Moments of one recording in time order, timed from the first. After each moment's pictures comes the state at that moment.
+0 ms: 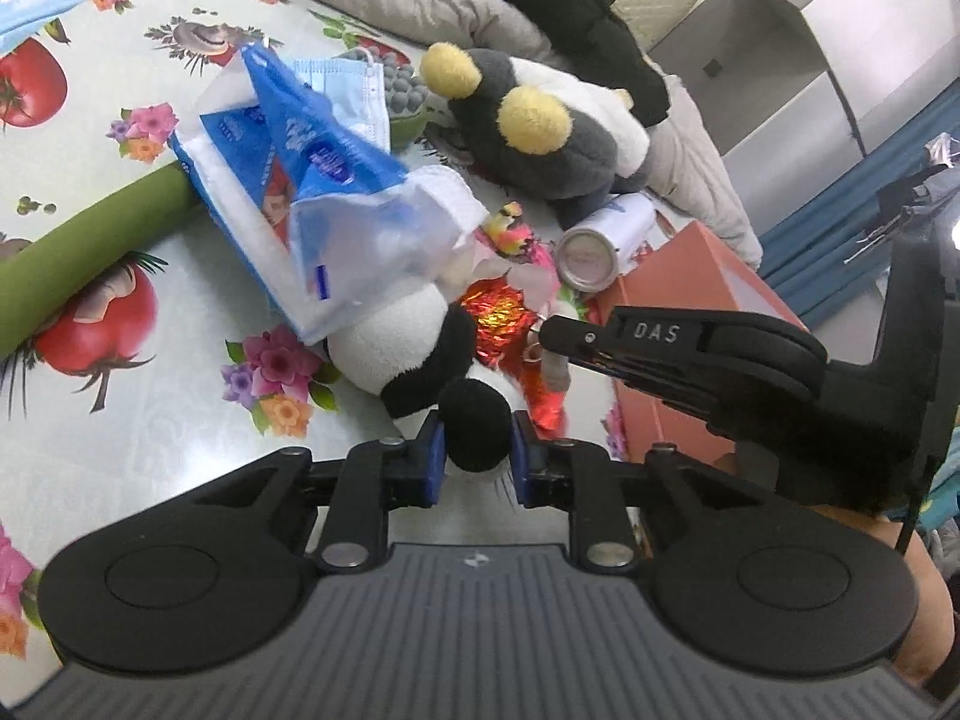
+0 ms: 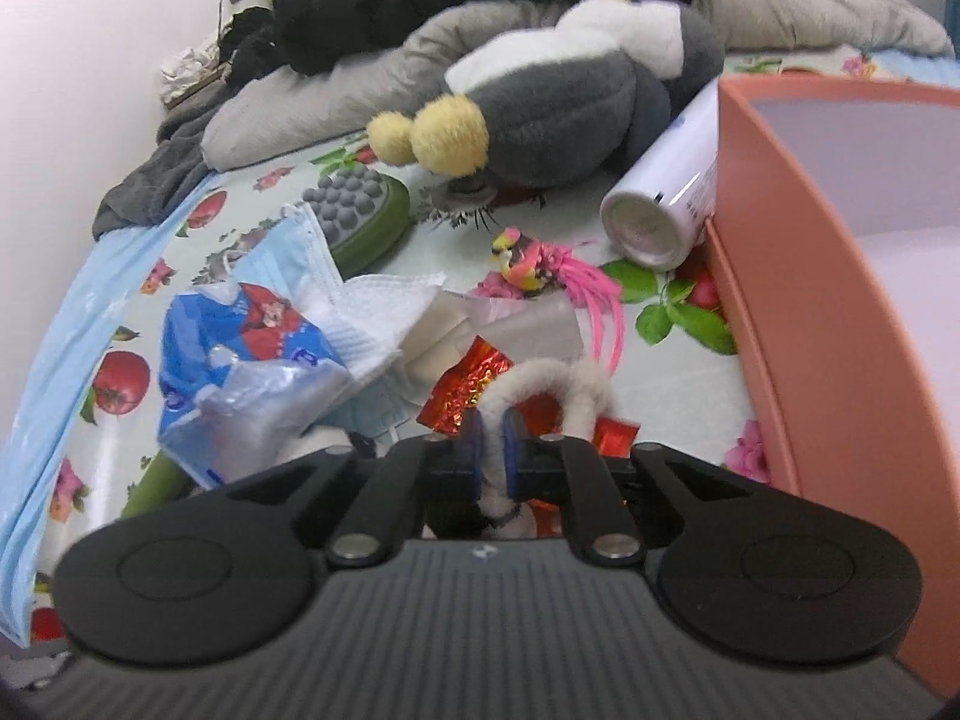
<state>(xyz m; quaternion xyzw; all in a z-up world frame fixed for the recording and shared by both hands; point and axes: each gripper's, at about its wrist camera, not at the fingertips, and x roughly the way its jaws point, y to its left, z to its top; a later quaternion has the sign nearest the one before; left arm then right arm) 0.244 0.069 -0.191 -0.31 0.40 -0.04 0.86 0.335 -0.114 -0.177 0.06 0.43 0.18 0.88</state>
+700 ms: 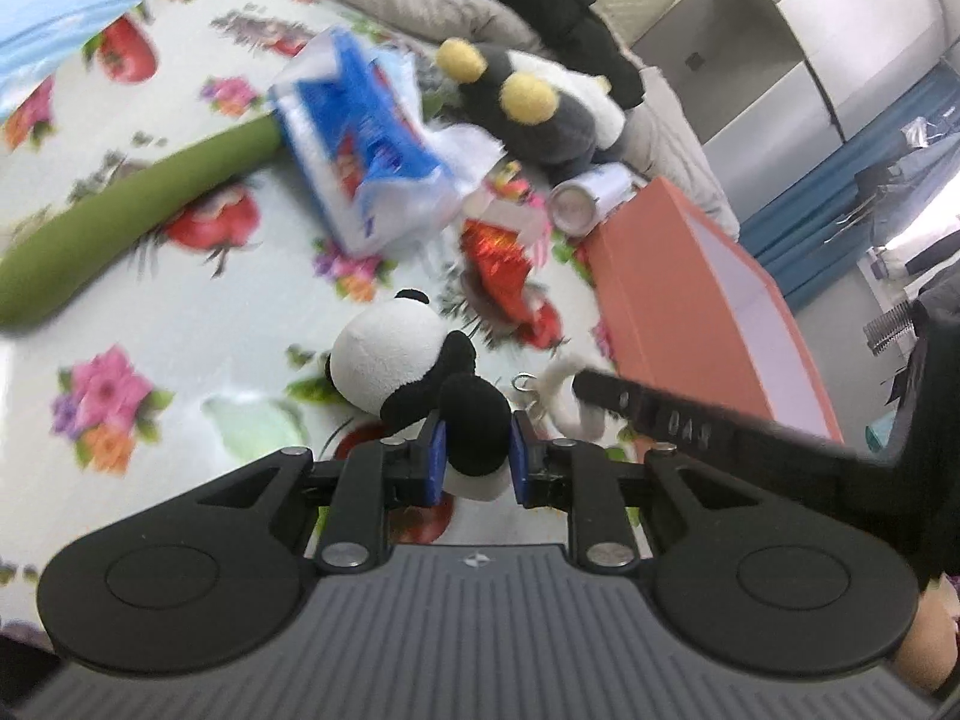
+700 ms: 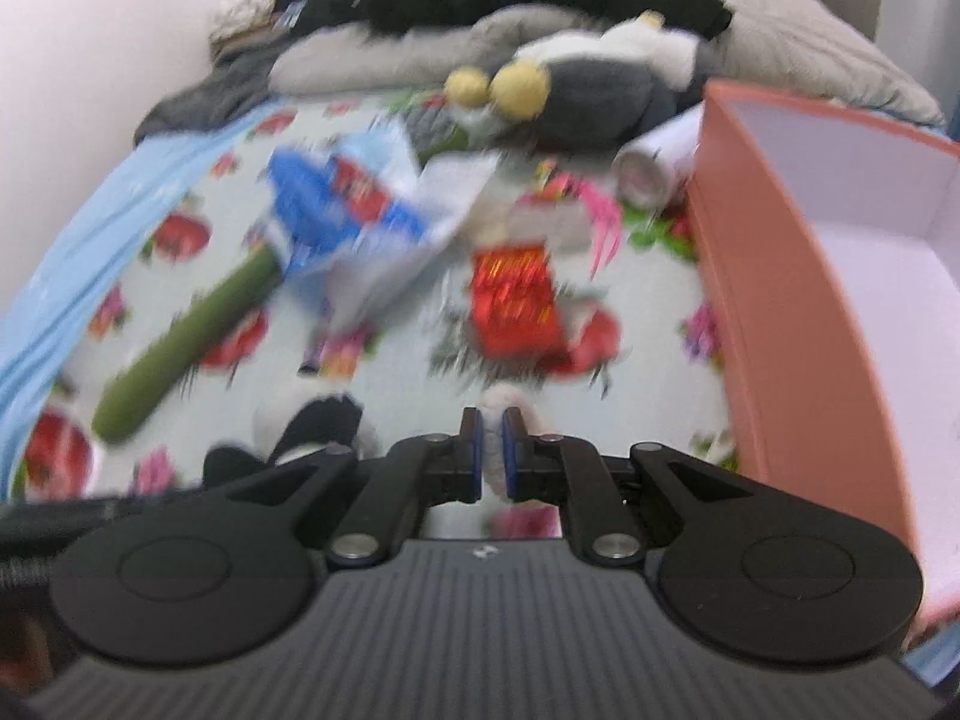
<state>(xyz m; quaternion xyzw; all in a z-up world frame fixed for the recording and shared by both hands) 0.135 0.084 -0.181 -0.30 0.40 -0.05 0.86 0.211 -0.116 -0.167 -0.03 0.42 0.20 0.88</state>
